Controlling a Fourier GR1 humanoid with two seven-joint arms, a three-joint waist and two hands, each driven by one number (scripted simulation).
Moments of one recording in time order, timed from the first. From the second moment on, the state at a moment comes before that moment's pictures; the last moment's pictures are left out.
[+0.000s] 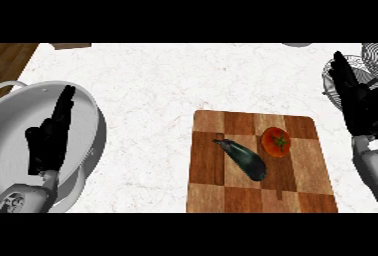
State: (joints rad) left arm -0.14 0.45 -0.20 -1.50 0.13 0.39 0.09; right arm -0.36 -0.56 0.15 -1.33 -0.20 -0.26 0.04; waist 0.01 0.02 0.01
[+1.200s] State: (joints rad) left arm -0.15 0.48 -0.17 -1.44 0.07 0.29 0.05; right arm -0.48 -0.73 0.36 -1.57 -0.20 0.07 0.80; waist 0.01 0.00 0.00
